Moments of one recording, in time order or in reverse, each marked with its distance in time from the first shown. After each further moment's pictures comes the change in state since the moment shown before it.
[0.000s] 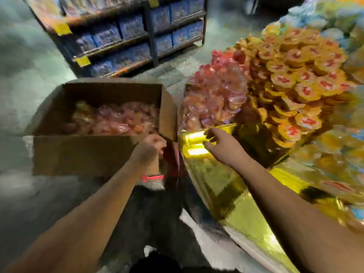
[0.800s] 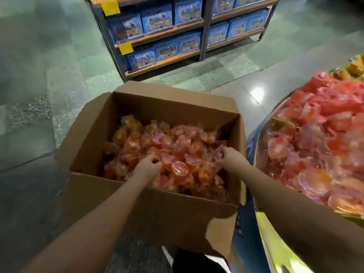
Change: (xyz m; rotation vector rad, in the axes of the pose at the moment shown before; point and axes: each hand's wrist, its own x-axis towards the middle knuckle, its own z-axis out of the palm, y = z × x) left_hand 0.277 -0.122 -0.271 0.245 0.192 -0.318; right_hand 0.376 -0.128 0.226 -0.268 -0.384 0.209
